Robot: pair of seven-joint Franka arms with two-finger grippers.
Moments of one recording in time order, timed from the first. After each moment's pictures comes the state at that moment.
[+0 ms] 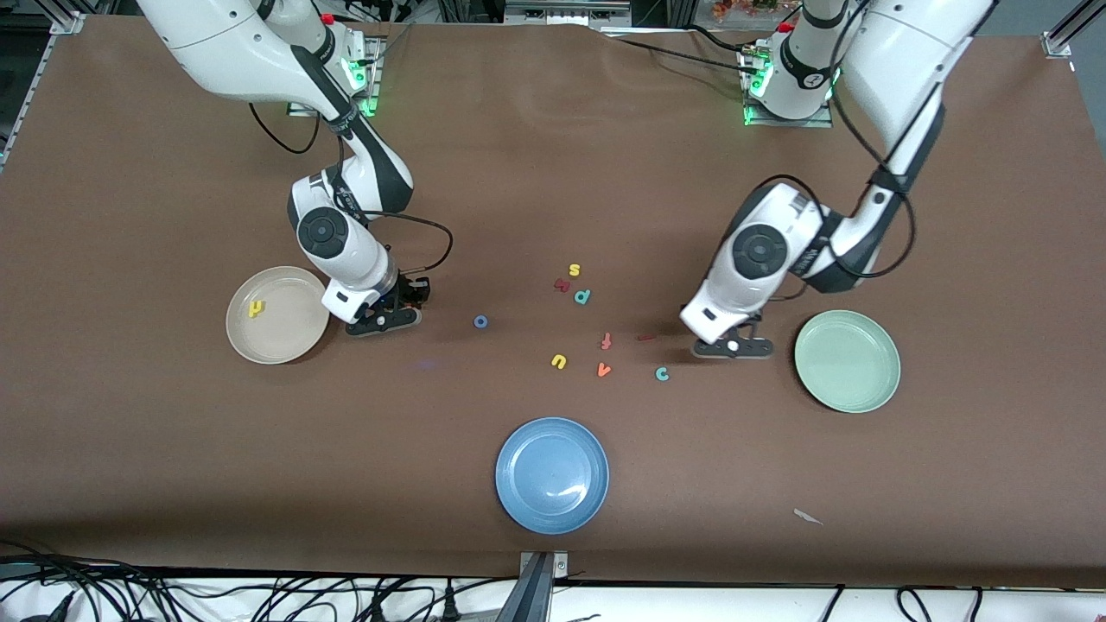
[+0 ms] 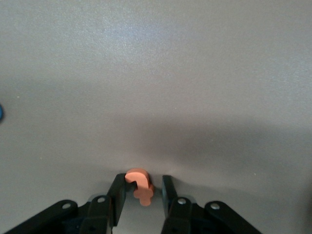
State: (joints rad) left arm 0.00 0.53 -0.38 -1.89 0.35 2.30 -0.54; right arm 0.21 0.52 0.19 -2.09 -0.07 2.60 0.22
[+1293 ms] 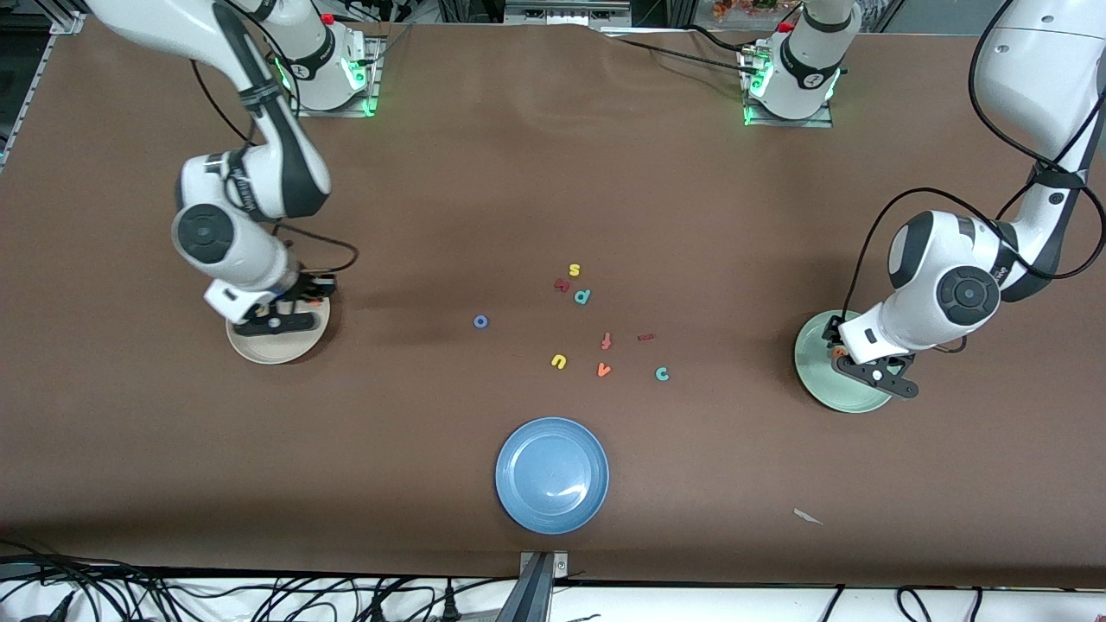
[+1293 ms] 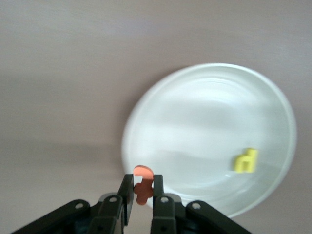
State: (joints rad) left arm 0.33 0.52 -0.37 -1.87 0.35 2.28 0.17; right arm 0.20 0.33 -0.07 -2.09 -0.08 2.29 0.05
